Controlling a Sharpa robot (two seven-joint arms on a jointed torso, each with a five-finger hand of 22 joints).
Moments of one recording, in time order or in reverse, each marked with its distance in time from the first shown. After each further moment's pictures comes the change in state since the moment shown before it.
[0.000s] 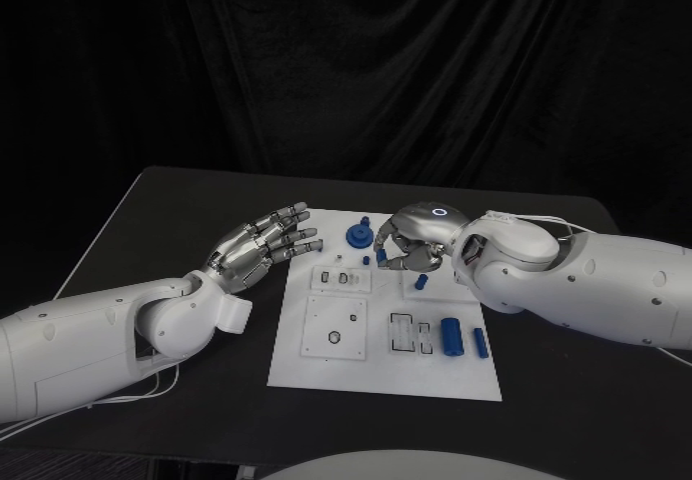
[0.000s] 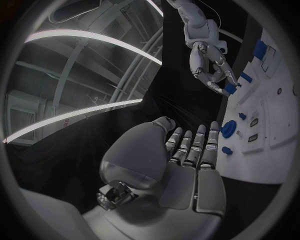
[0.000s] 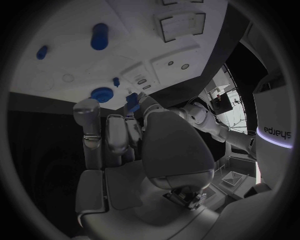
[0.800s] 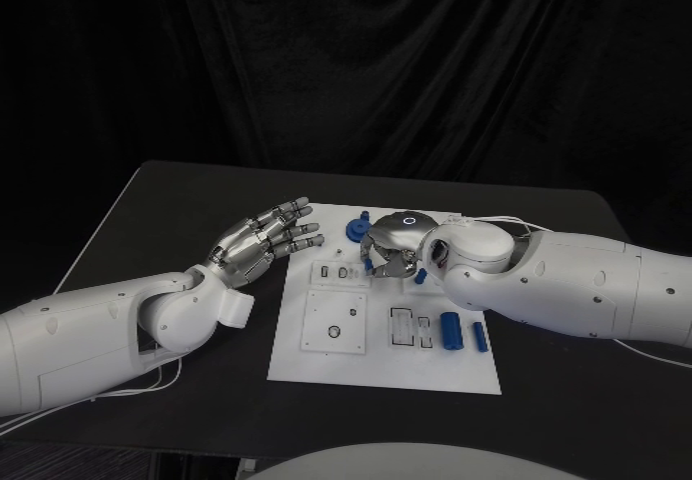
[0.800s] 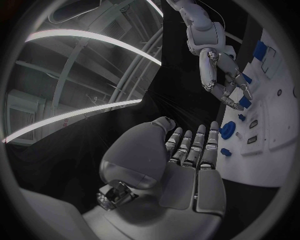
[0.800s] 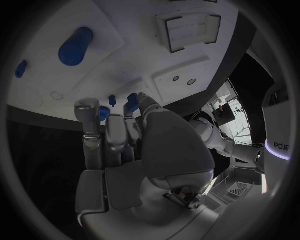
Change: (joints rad) left arm 0.000 0.009 0.000 -0.003 0.000 0.000 -0.004; left_hand -0.005 -0.005 0.000 0.000 0.000 0.004 0.004 0.000 0.001 0.000 0.000 0.008 0.000 0.000 0.000 0.000 0.000 0.000 0.000 0.000 0.000 0.000; right arm -0.035 0.113 0.000 -0.102 -0.063 0.097 -0.063; right_hand 0.003 0.001 -0.001 -0.001 0.004 -0.019 0.005 0.010 0.000 -0.013 0.013 -0.010 -0.014 -0.007 0.007 -0.020 -0.016 0.000 -0.007 0.007 -0.040 0.000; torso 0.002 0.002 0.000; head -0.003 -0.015
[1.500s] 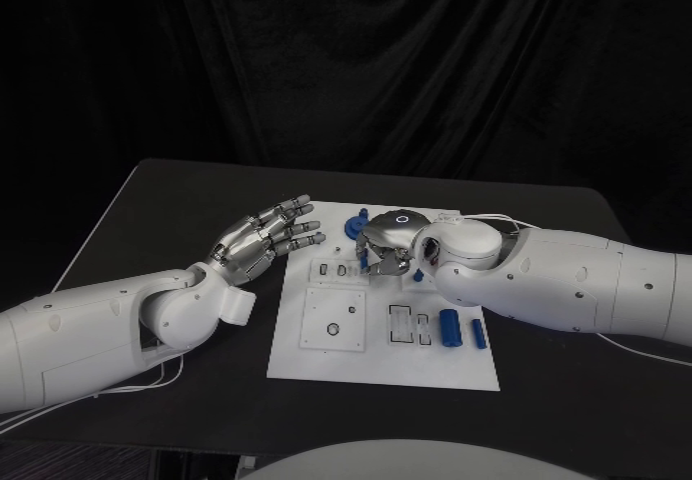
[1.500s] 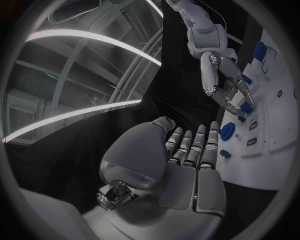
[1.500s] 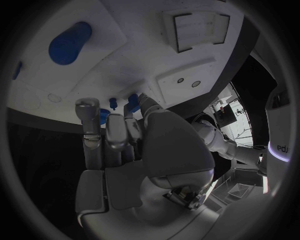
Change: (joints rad) left arm 0.000 0.012 0.000 -0.008 0.000 0.001 -0.004; left_hand 0.000 0.000 0.006 0.000 0.000 0.000 0.000 0.000 0.000 0.000 0.000 0.000 0.000 0.000 0.000 0.000 0.000 0.000 0.000 0.000 0.004 0.001; right arm -0.012 0.039 0.000 -0.050 -0.005 0.008 0.000; right_hand -0.024 0.000 -0.006 0.006 -0.039 -0.032 0.007 0.000 0.099 -0.011 -0.004 -0.008 -0.010 -0.004 0.004 -0.011 -0.011 0.000 -0.007 0.000 -0.024 0.000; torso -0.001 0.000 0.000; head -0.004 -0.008
